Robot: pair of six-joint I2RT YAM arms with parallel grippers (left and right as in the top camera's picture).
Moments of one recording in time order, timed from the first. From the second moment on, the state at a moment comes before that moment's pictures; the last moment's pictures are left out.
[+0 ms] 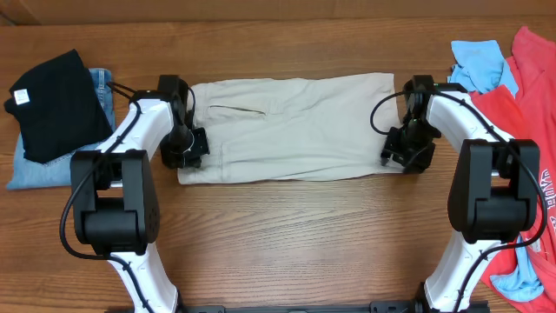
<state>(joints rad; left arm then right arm) -0.01 2.04 1.39 -0.97 0.10 -0.27 -0.02 2.07 1.41 -1.09 -0.05 0.42</state>
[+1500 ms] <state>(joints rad) -0.06 1.96 1.37 -0.43 0.30 -0.23 0.00 1.95 1.40 -0.34 -0.57 0.11</state>
